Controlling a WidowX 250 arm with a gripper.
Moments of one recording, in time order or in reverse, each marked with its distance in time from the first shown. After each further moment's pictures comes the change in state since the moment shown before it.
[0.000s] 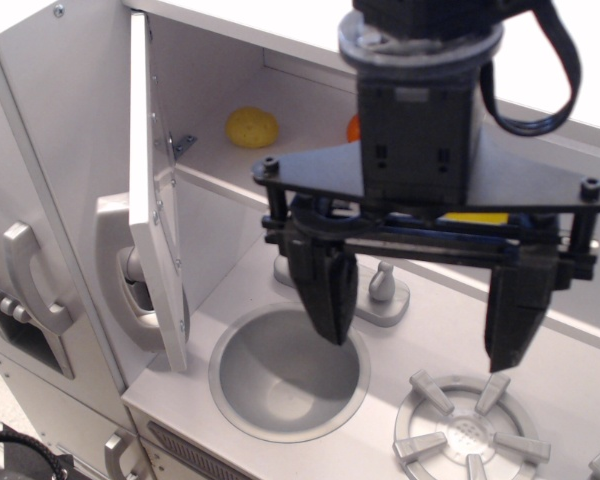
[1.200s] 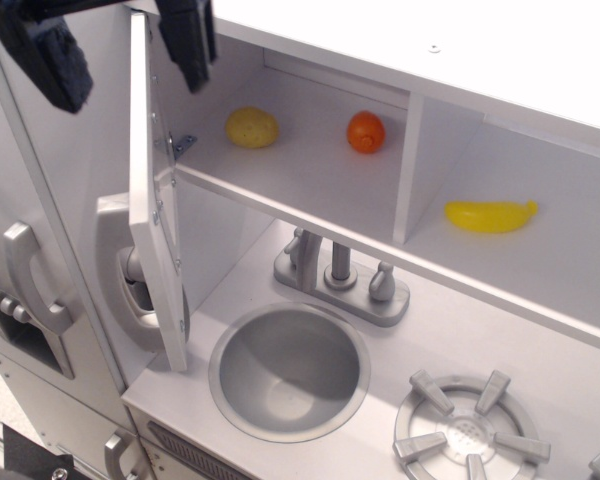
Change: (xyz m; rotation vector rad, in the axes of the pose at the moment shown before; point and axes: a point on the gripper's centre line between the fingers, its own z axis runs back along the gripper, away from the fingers) arm 0.078 0.146 0.053 -0.037 -0.078 0.281
